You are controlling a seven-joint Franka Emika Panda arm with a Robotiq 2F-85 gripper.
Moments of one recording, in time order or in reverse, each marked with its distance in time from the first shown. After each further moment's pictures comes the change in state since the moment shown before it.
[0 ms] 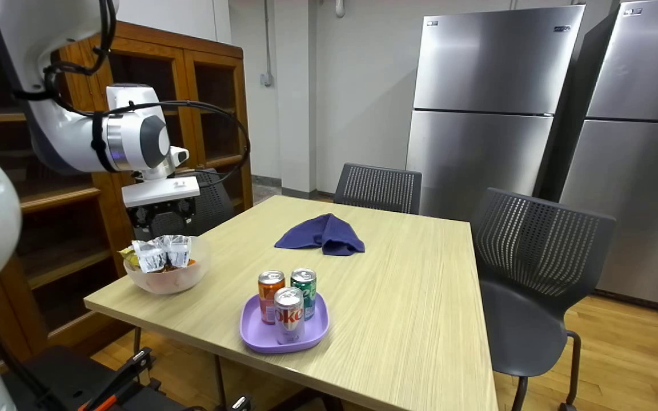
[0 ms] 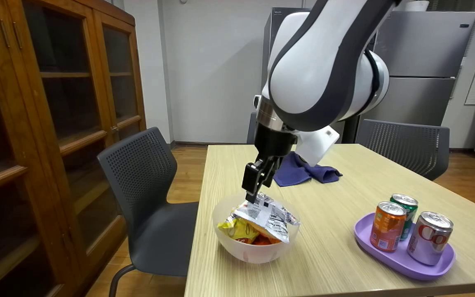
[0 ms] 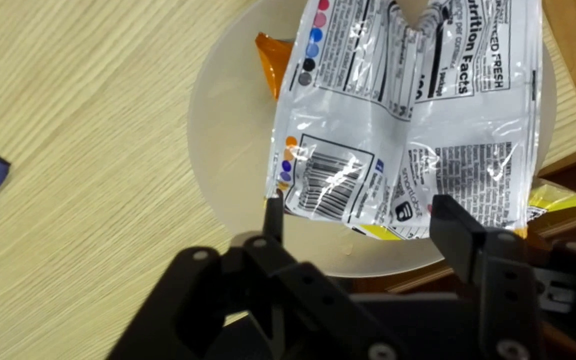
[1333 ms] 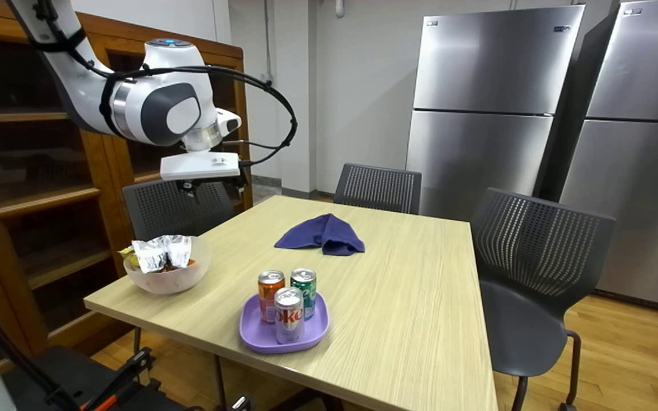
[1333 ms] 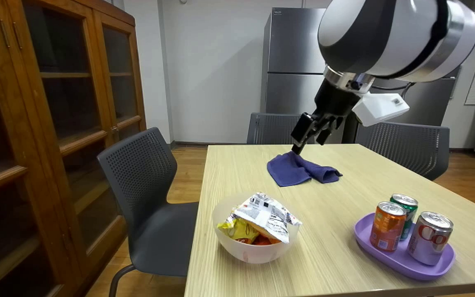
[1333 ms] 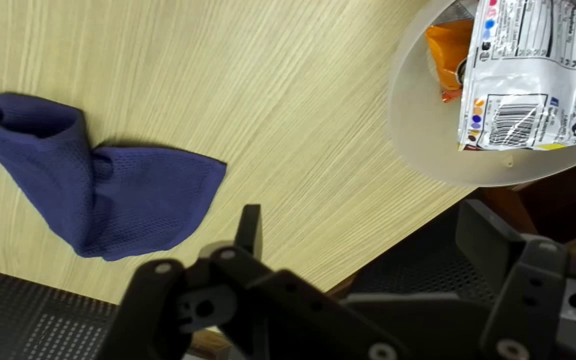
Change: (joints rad) arm -0.189 -0.256 0.007 -0.152 0.429 0.095 -0.239
